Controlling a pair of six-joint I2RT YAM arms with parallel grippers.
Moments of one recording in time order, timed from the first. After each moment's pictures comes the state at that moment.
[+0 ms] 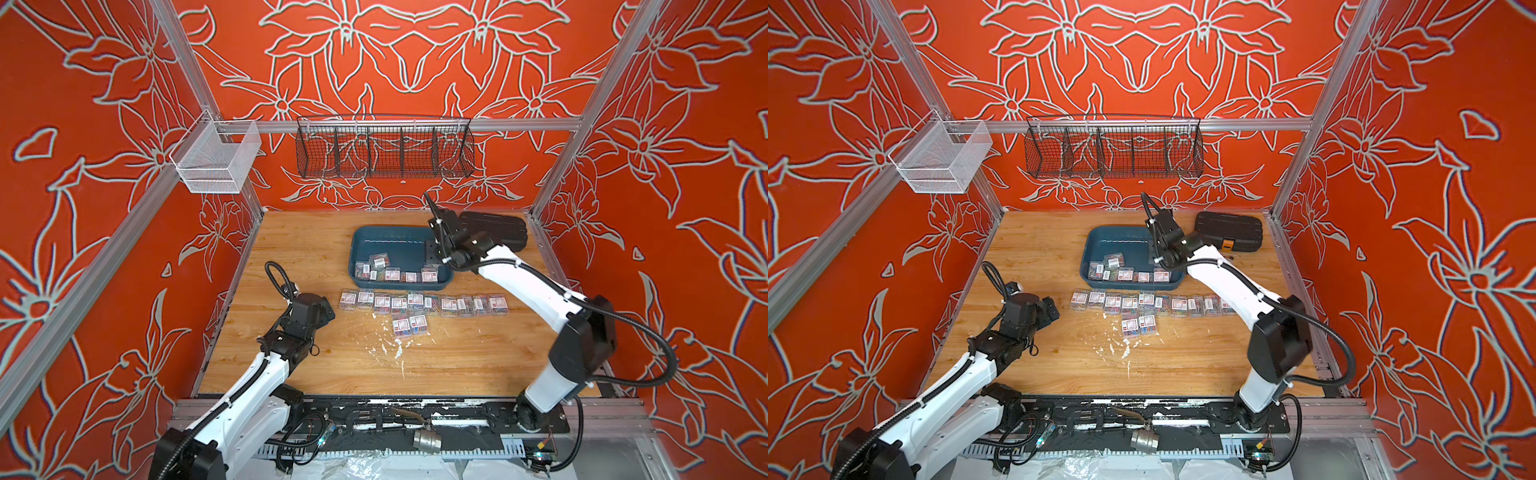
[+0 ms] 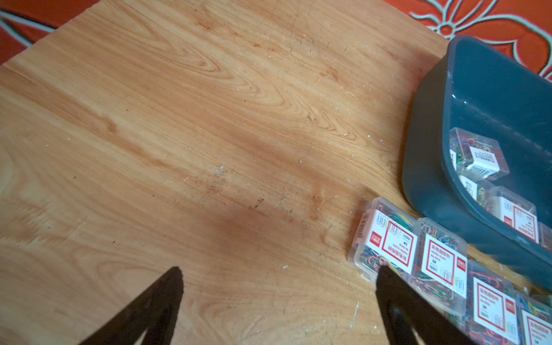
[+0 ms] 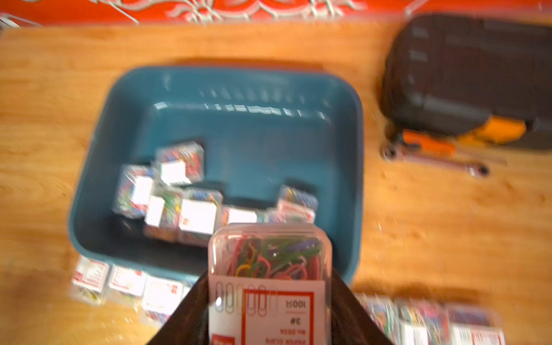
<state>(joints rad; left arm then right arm) -0.26 0.85 0.41 -0.31 -0.40 -0.67 0.59 1.61 1.41 -0.72 0.26 0.51</state>
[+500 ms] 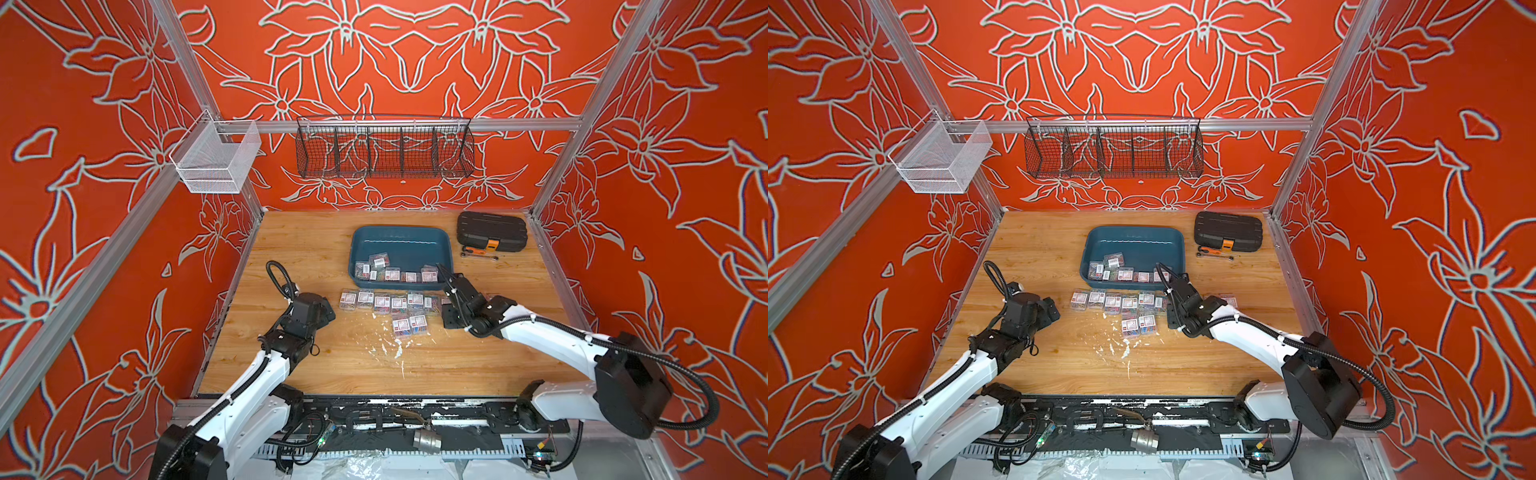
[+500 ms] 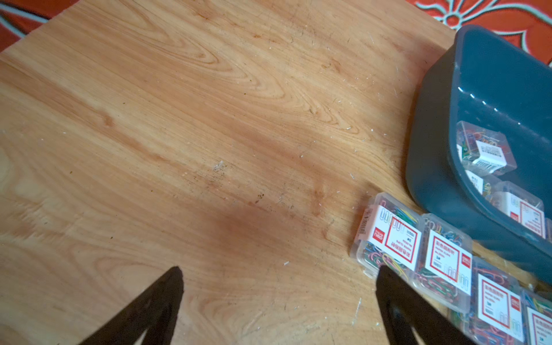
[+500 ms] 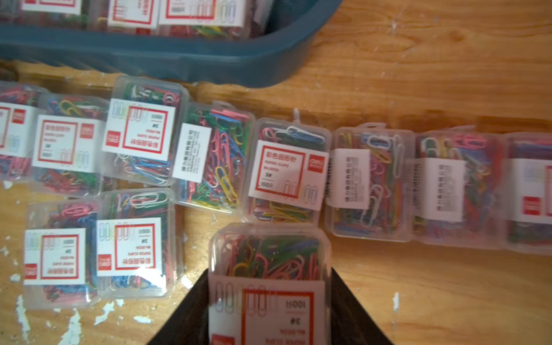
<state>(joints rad) -0.26 0.85 0.42 -0.32 -0.39 -0.67 0.68 1.33 0.73 -0.47 0.21 0.57</state>
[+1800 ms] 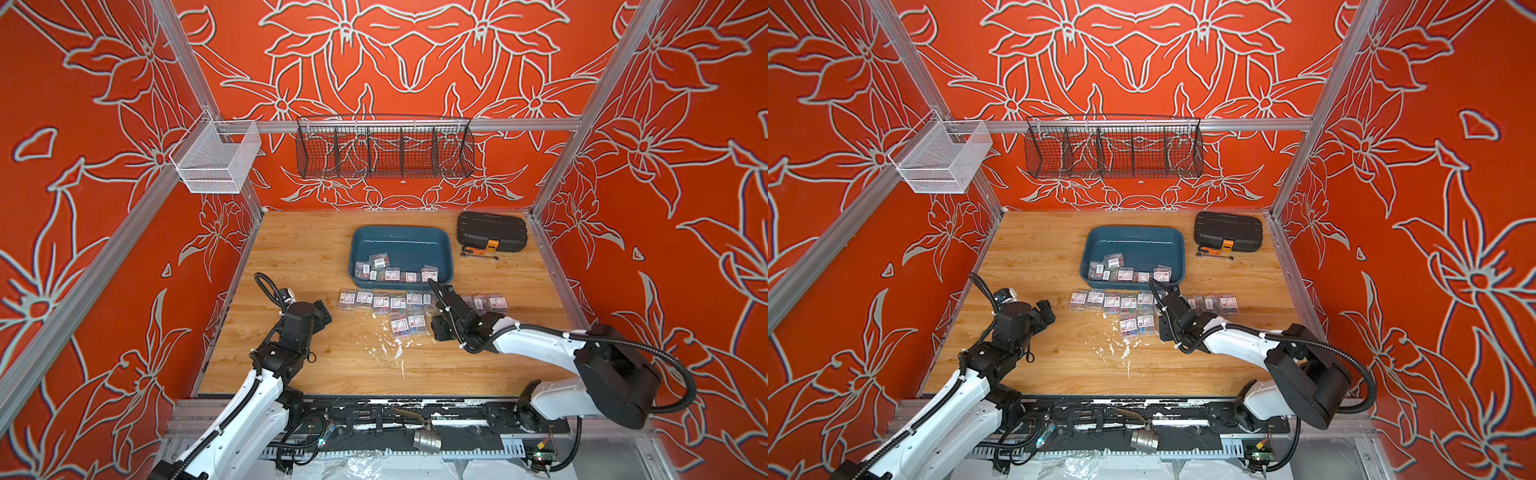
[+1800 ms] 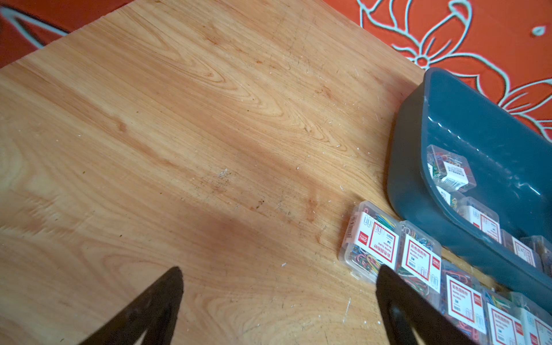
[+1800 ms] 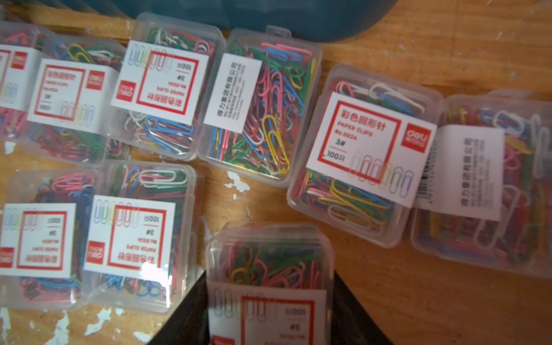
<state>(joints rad) -0.26 0.68 0.34 -0.32 -0.40 -0.69 0.76 1.40 0.61 -0.23 0.20 0.58</state>
